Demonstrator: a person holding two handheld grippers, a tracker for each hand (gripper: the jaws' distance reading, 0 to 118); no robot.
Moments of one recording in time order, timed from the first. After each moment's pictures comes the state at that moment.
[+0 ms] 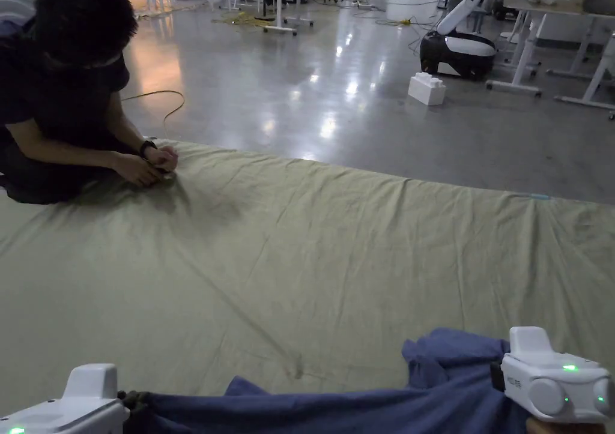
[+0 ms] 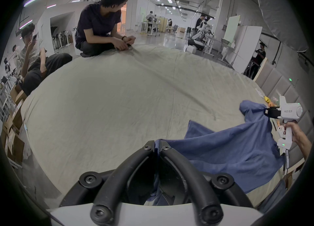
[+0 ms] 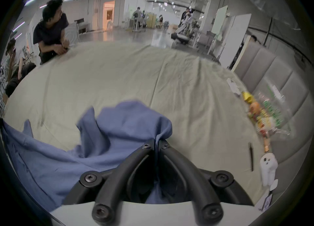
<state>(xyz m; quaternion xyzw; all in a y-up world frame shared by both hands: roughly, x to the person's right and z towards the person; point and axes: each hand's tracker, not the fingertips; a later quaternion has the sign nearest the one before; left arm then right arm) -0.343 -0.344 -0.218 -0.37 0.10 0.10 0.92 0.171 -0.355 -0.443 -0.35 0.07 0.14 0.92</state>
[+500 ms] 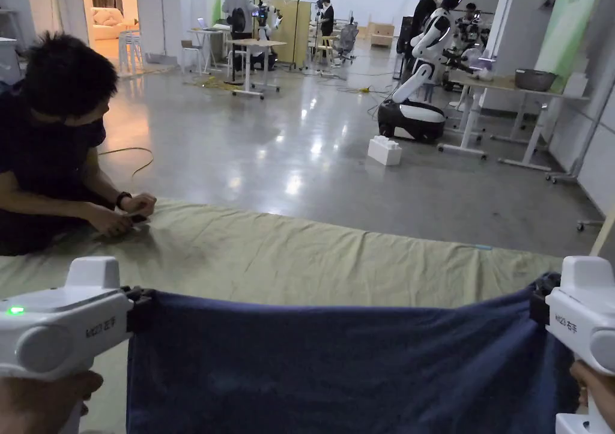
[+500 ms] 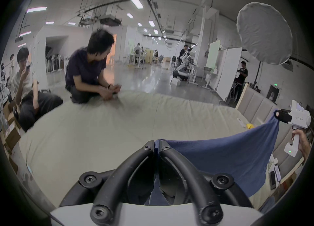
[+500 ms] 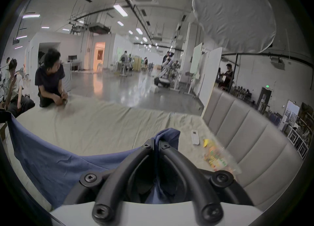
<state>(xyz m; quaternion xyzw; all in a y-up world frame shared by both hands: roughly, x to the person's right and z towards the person) -0.326 -0.182 -0.262 -0.21 0.06 0.07 0.97 0.223 -0.148 -0.373 -0.14 0.02 0.11 0.98</state>
